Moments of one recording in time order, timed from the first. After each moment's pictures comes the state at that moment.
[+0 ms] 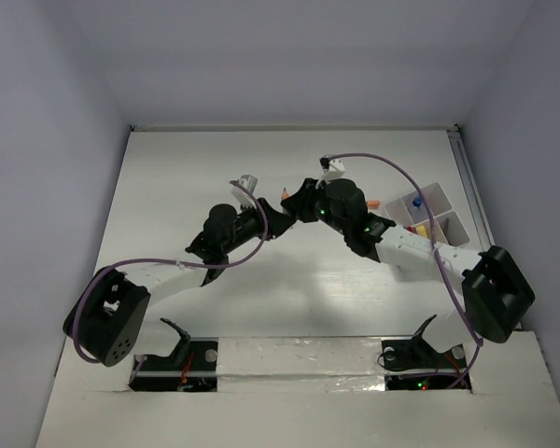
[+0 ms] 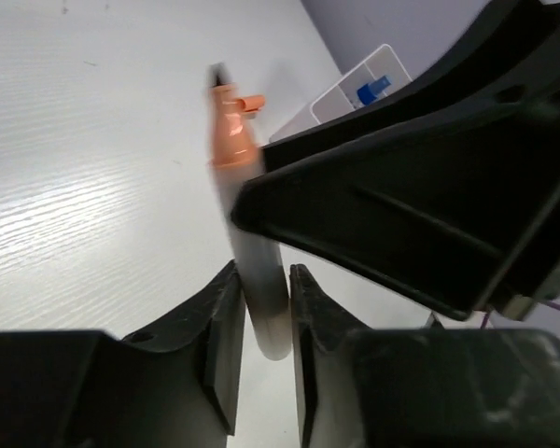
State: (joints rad) left arm -0.61 1.33 0.54 0.68 0.29 -0.72; right arm 0.76 1.47 0.95 0.26 0.07 0.63
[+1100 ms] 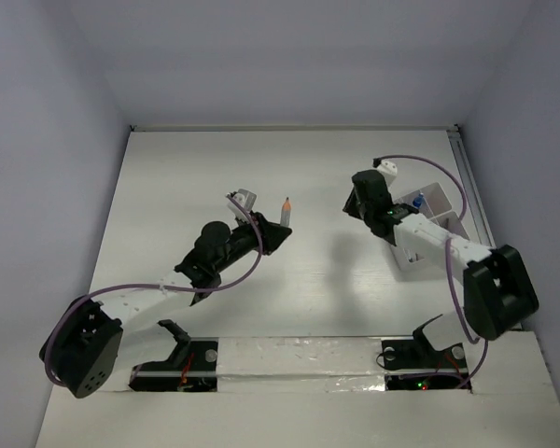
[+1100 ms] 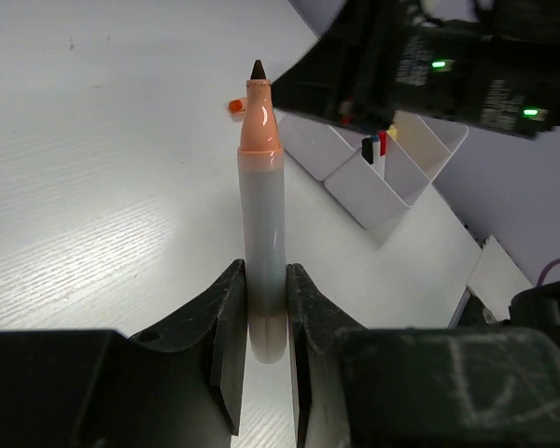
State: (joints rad) left arm -0.68 1.12 0.43 0.61 0.18 -0.57; right arm 0.49 1.41 0.92 -0.09 0.39 0.67
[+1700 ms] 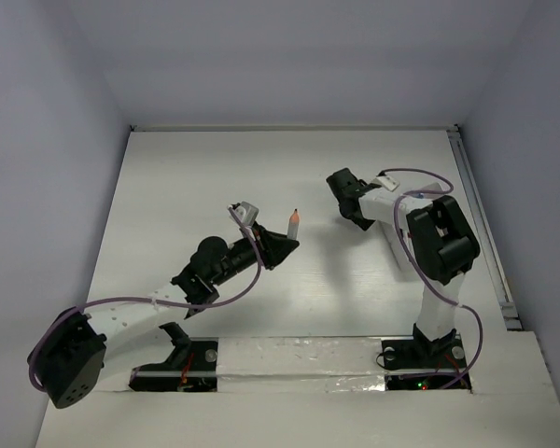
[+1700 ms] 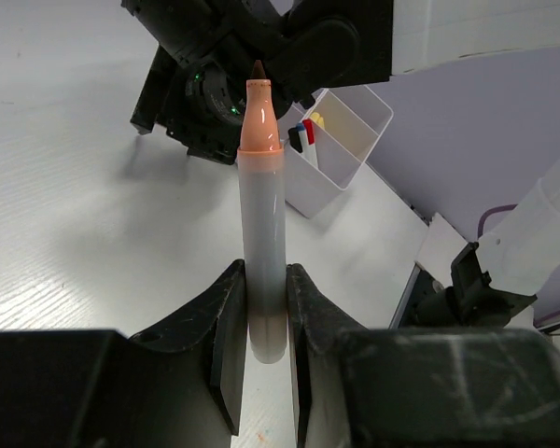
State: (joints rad) left arm -0.80 1.01 0.37 0.67 0.17 -0.56; right arm 0.48 1.92 1.23 -0.47 0.73 1.19
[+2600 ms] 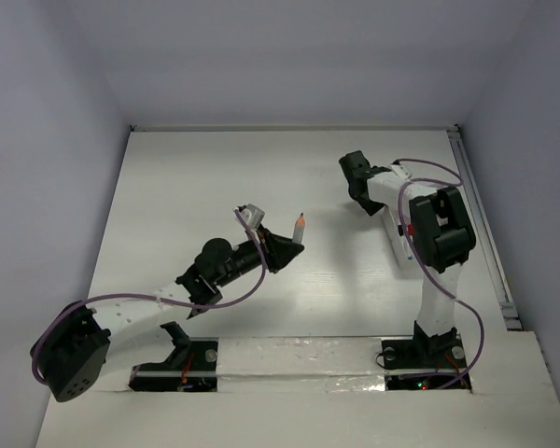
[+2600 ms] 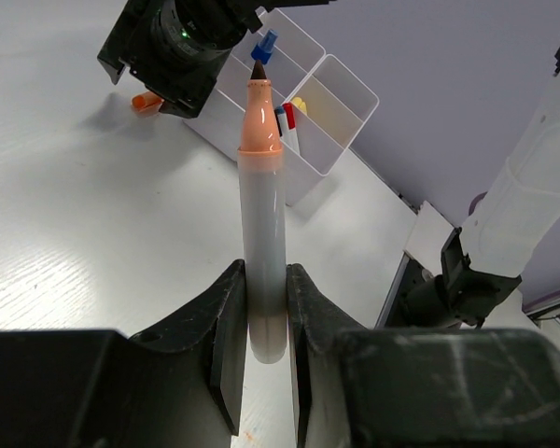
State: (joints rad) left arm -0.84 1.04 0.37 0.70 0.18 -0.56; right arm 0.35 2.02 1.39 -0.54 0.73 1.29
